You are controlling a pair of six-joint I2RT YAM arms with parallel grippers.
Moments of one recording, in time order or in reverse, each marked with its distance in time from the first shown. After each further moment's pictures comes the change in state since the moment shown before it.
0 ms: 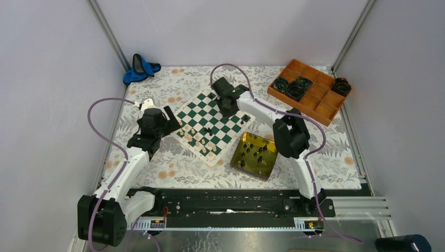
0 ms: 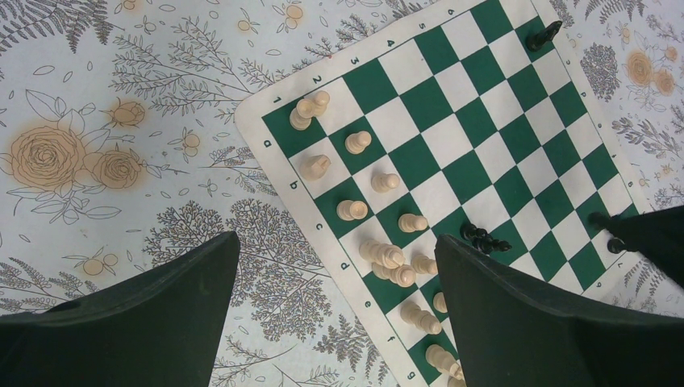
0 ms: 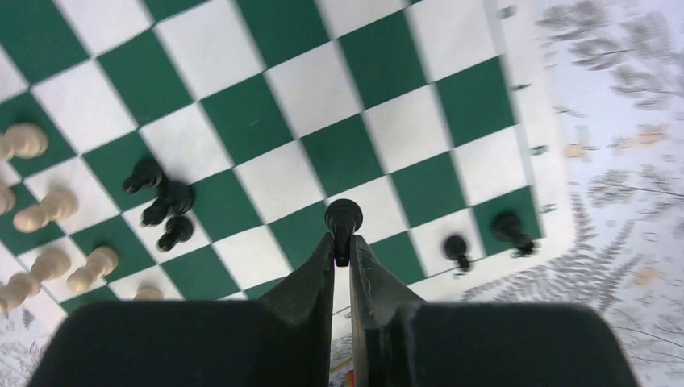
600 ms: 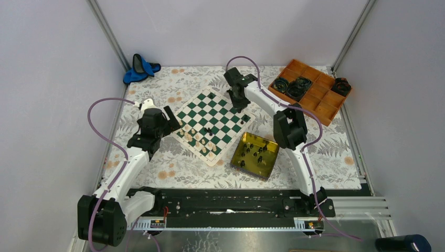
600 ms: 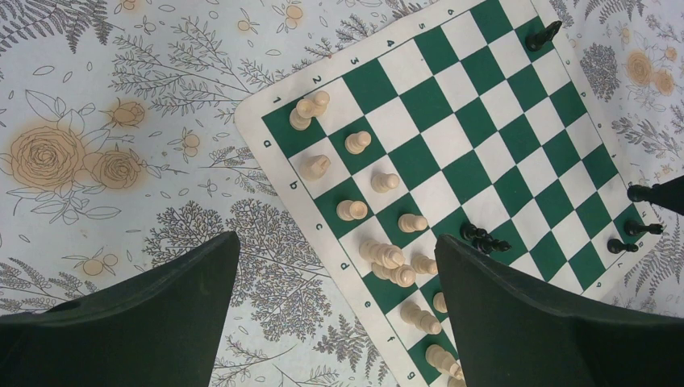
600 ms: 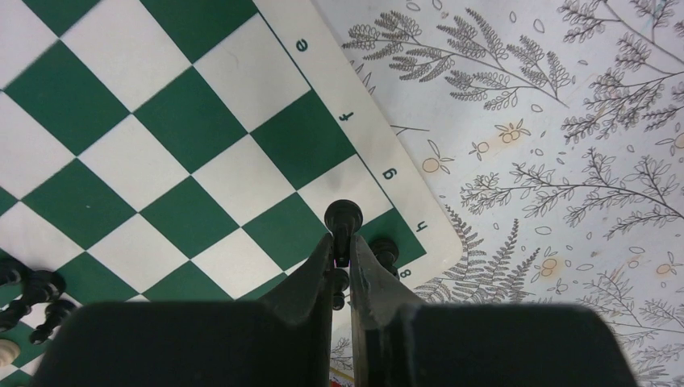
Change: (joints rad) left arm 0.000 0.000 0.000 0.000 0.000 0.000; right arm -0.162 0.142 0.243 -0.169 0.042 0.037
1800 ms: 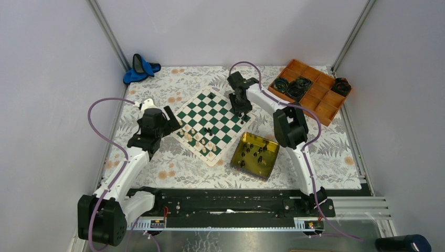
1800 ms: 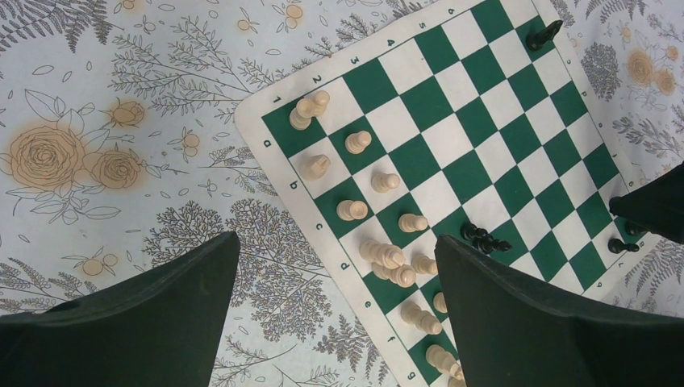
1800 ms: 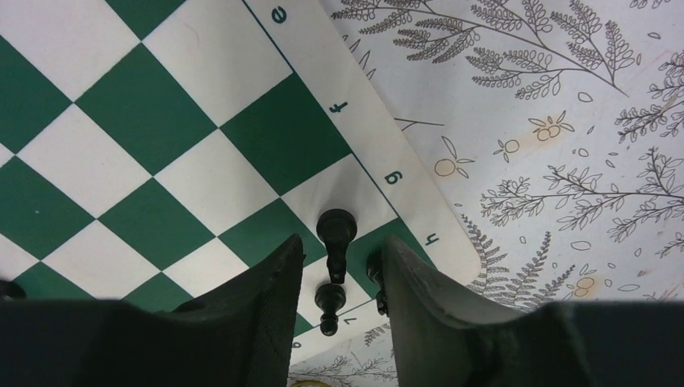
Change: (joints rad) left arm 0.000 0.001 0.000 0.000 0.000 0.000; right arm -0.029 0.015 -0.089 0.042 -0.063 0.014
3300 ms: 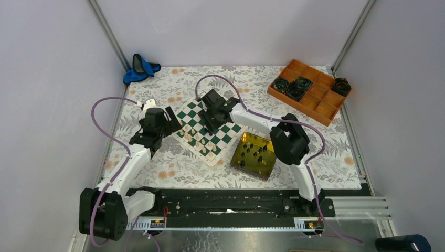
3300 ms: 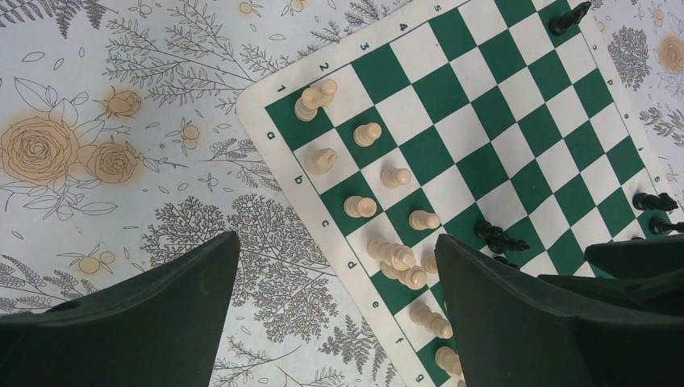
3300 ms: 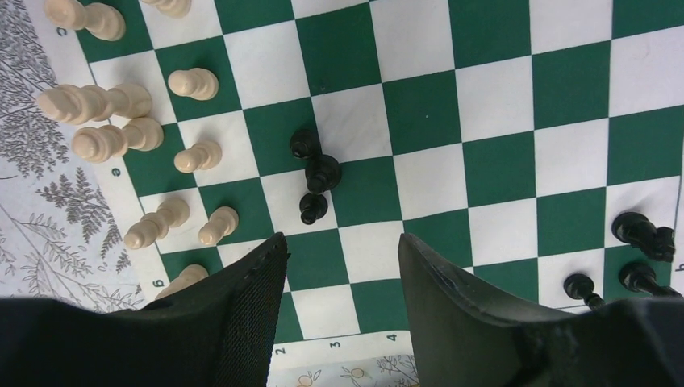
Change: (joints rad) left arm 0.000 0.053 0.000 0.009 0.000 0.000; right arm 0.293 -0.228 -0.281 0.294 -0.071 -0.098
